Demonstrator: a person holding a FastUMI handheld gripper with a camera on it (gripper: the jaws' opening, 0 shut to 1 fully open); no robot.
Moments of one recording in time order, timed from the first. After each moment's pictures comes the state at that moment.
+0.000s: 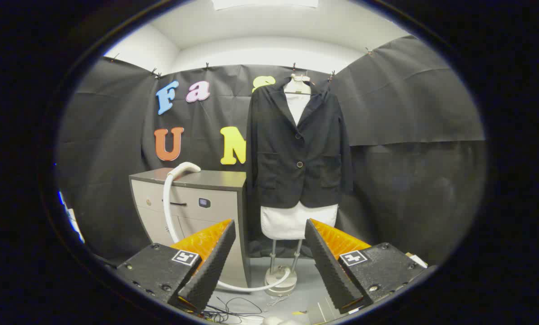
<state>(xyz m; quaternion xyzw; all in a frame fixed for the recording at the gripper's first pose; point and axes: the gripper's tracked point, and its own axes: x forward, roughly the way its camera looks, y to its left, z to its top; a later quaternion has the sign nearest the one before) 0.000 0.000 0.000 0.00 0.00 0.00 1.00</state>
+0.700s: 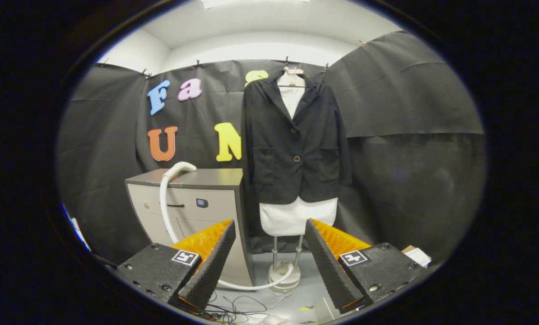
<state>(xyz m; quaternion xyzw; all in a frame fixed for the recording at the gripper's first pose) 0.003 0.005 0.006 0.02 0.03 -0.02 1.00</state>
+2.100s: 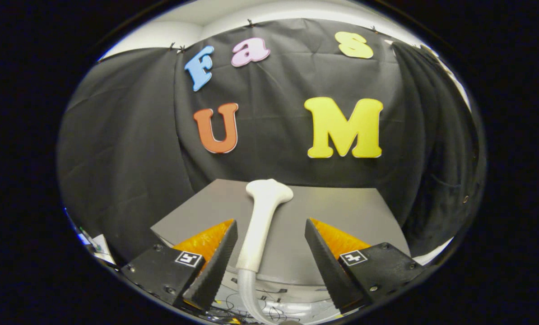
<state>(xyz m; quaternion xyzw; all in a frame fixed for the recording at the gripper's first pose) 0.351 0.364 0.123 -0.03 0.15 0.17 0.97</state>
